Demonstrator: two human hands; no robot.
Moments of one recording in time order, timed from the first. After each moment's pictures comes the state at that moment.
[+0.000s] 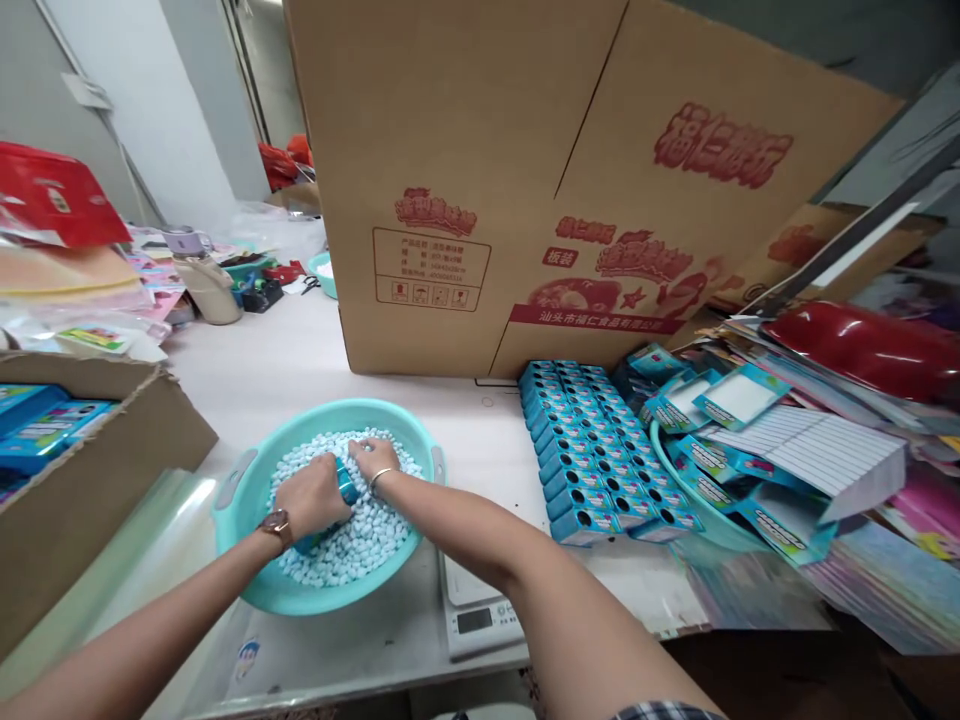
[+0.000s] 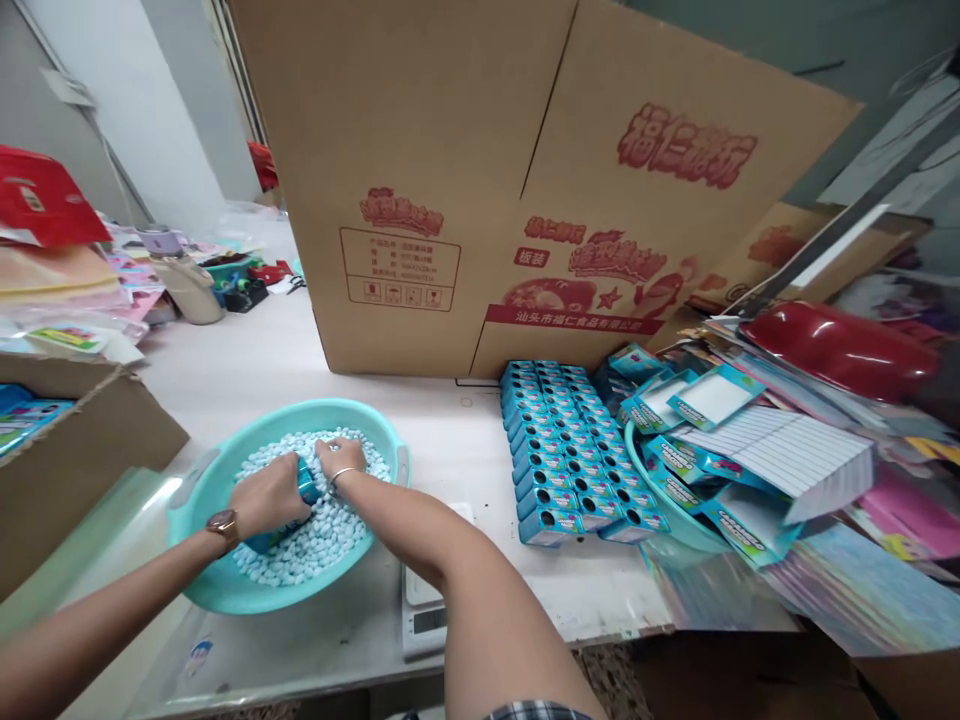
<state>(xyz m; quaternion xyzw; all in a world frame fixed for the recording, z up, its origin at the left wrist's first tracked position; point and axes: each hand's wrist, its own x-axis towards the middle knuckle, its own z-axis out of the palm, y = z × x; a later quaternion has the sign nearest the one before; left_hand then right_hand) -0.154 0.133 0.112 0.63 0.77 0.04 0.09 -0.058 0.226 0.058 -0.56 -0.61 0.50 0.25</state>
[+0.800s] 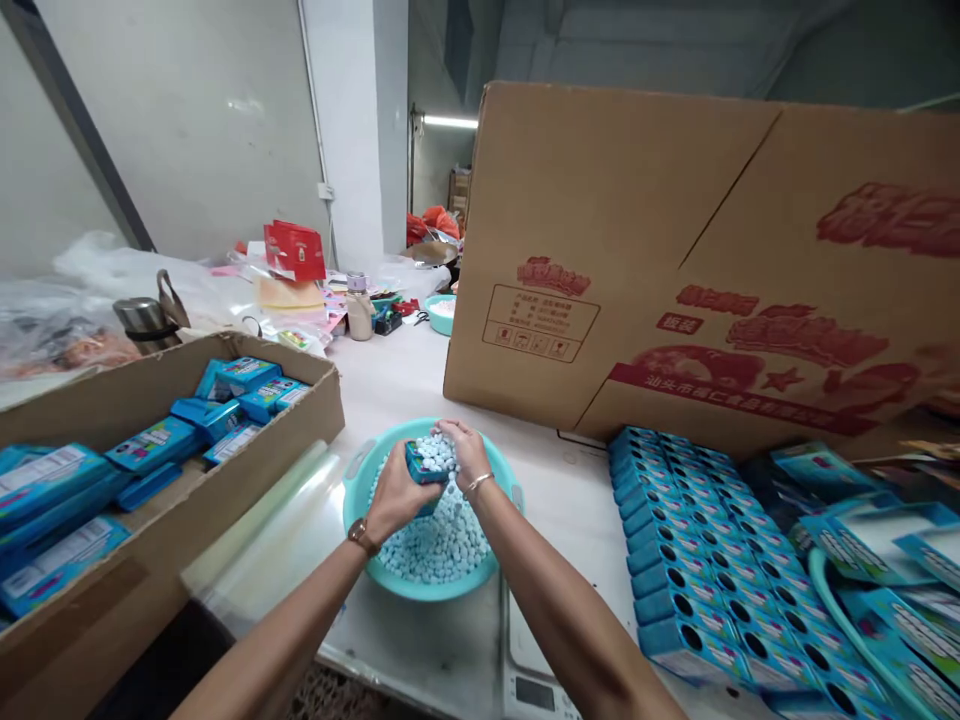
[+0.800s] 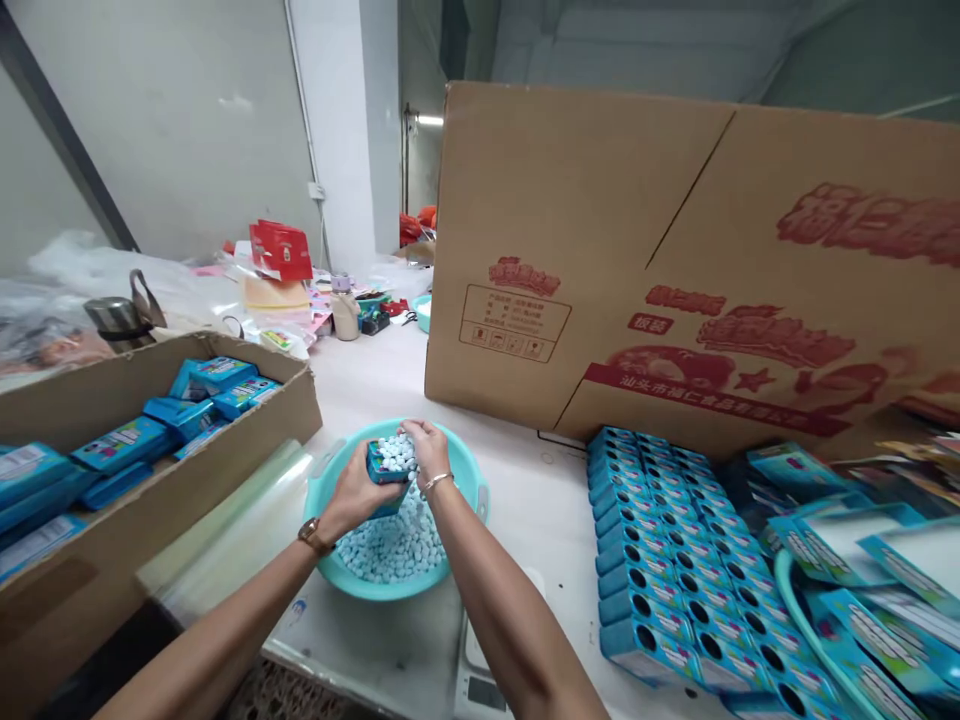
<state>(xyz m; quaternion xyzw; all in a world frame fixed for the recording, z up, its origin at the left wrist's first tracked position) -0.138 0.100 0.137 0.48 0.74 0.45 0.12 -0.064 0.210 0.146 -0.32 -0.42 0.74 0.42</state>
